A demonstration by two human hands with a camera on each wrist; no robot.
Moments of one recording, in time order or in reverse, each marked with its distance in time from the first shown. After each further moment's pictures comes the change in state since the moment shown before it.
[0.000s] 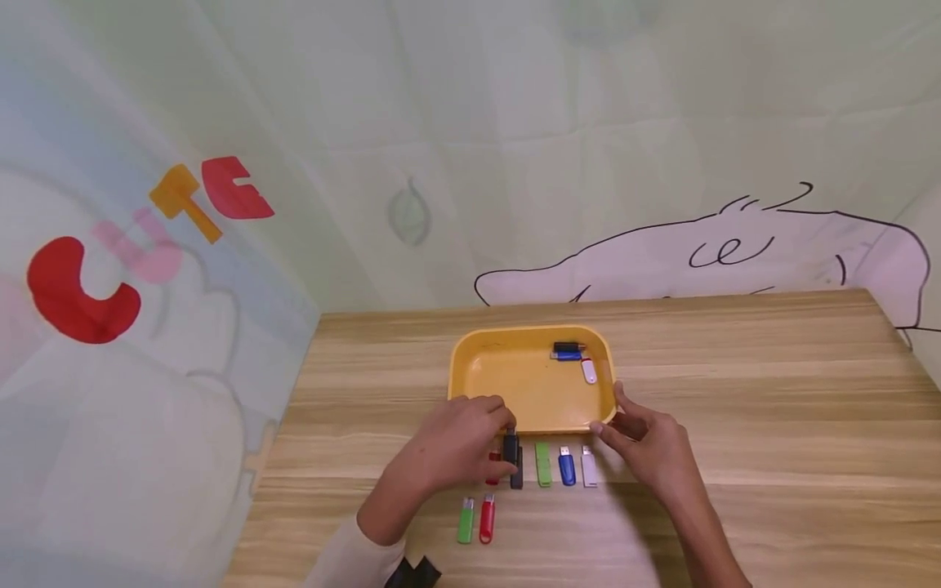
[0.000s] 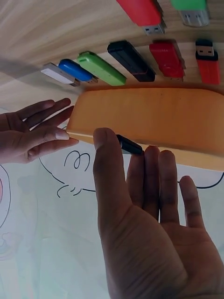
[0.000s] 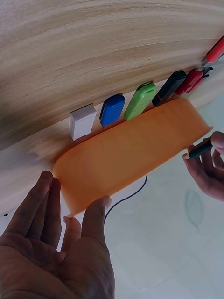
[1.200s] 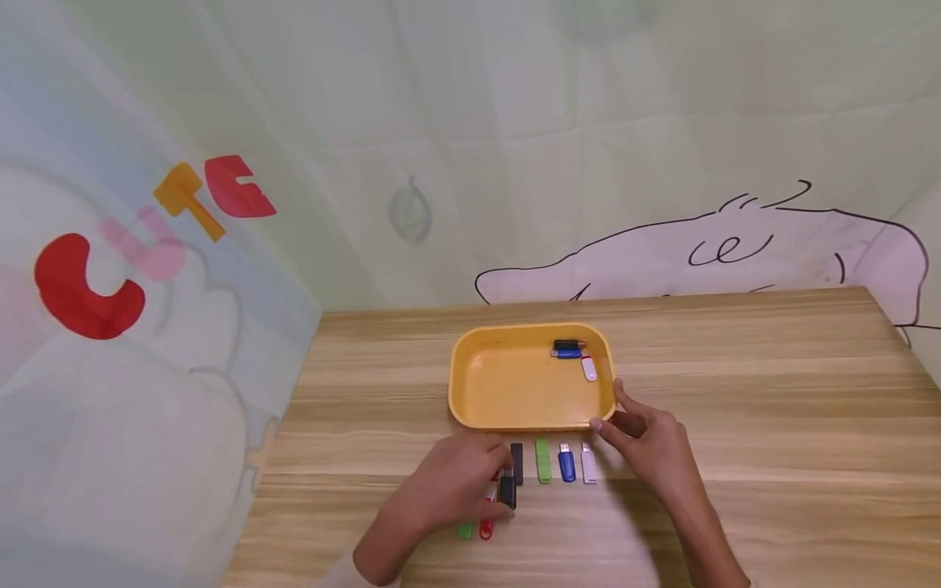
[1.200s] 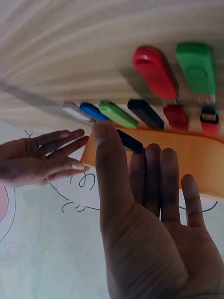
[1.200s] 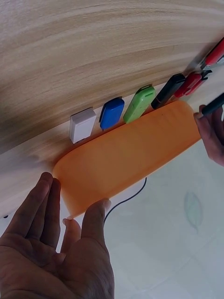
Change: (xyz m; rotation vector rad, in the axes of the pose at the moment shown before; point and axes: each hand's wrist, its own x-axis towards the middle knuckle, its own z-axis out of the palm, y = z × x) left_hand -0.027 0.012 0.032 -0.020 -0.054 0.038; right_hand -0.002 0.000 0.000 0.006 0.013 -0.017
